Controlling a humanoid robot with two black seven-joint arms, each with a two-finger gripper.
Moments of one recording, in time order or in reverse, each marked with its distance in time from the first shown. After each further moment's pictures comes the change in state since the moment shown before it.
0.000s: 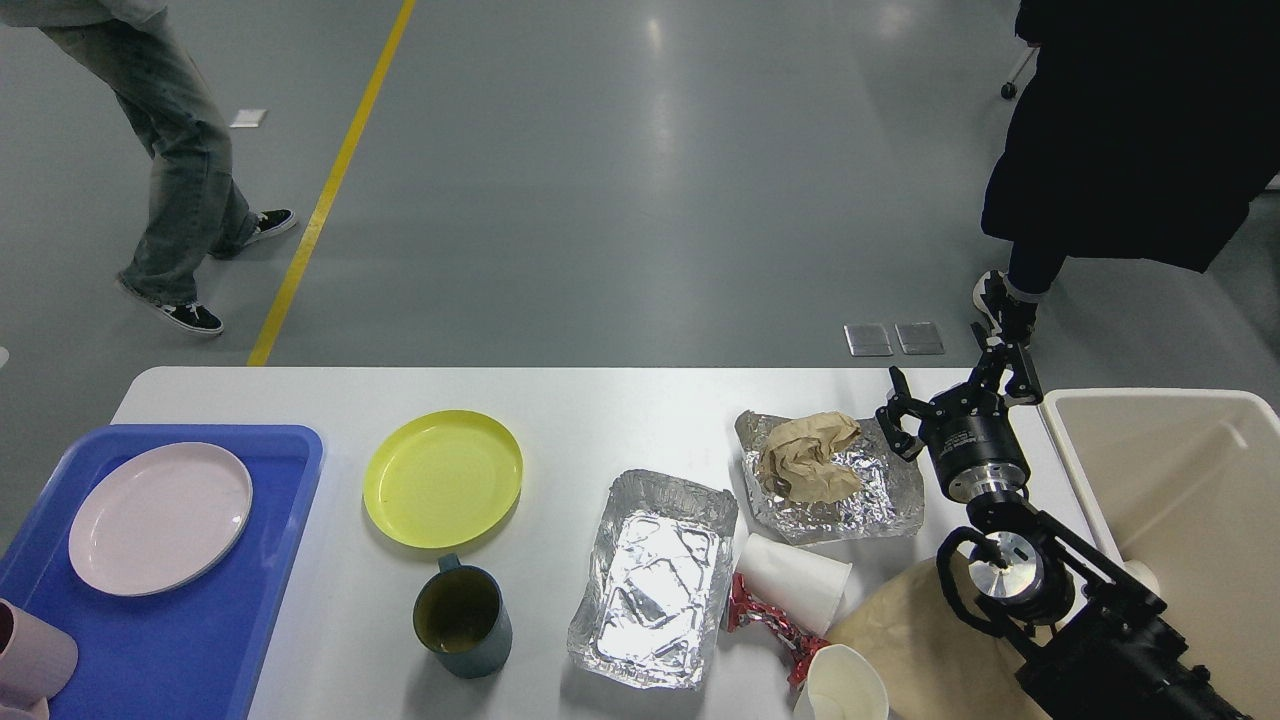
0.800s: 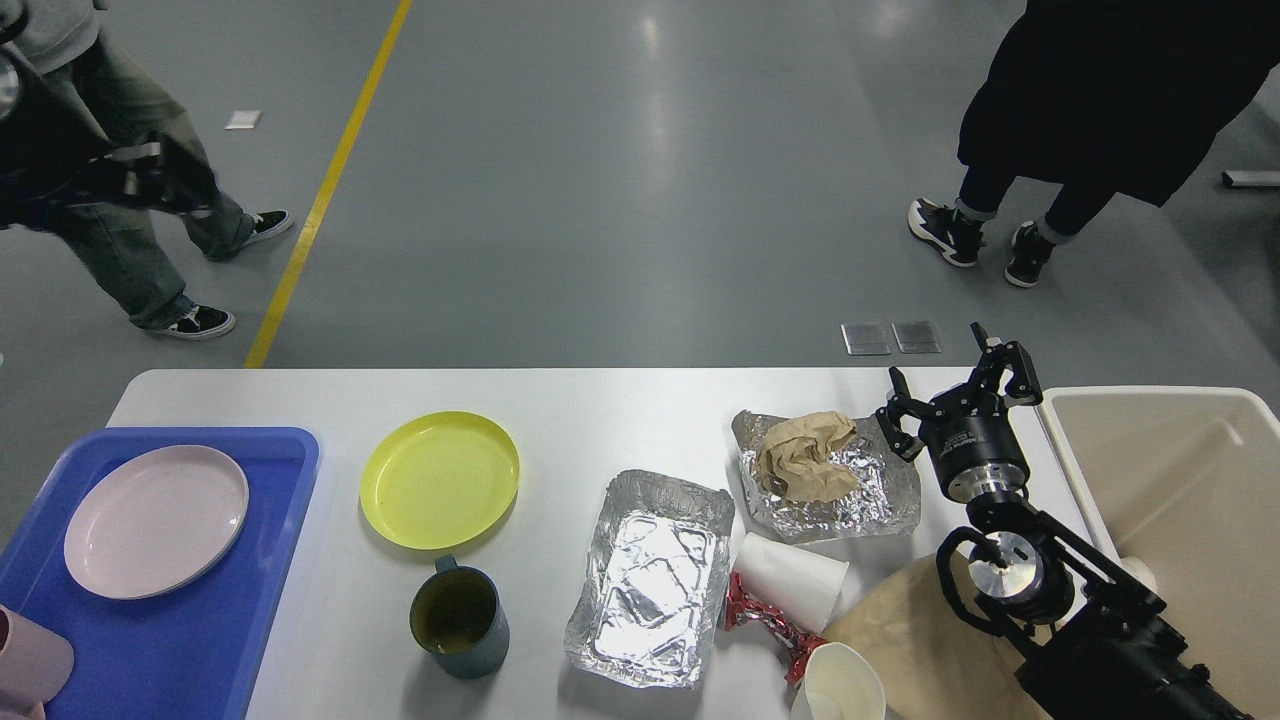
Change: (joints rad) left arm -1.069 -0.584 0.415 -0.534 -0.203 -0.004 -0.002; right arm 0.000 0.000 0.000 0.000 0.000 0.000 0.000
